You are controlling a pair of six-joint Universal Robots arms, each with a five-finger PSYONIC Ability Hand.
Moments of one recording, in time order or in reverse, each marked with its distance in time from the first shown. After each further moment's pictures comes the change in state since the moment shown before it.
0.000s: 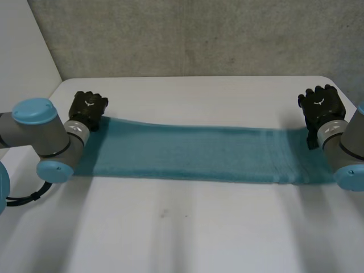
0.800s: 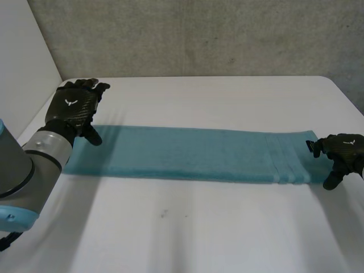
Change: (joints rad) left arm -0.059 0.677 -0.667 0.049 -0.012 -0.321; right arm -0.245 -0.370 0.404 0.400 -0.291 0.186; left_hand -0.565 -0.613 -0.612 -0.611 -0.574; right_hand 0.154 0.177 0.155 0.153 0.118
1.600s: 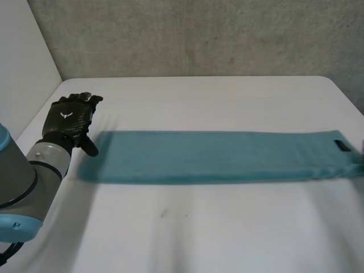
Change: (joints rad) left arm 0.003 -0.021 -0.047 0.008 -0.076 -0.040; right arm -0.204 0.176 -0.070 -0.222 0.064 -0.014; left_hand 0.000 0.000 0.000 0.000 0.000; right_hand 0.483 0.624 0.626 0.635 0.606
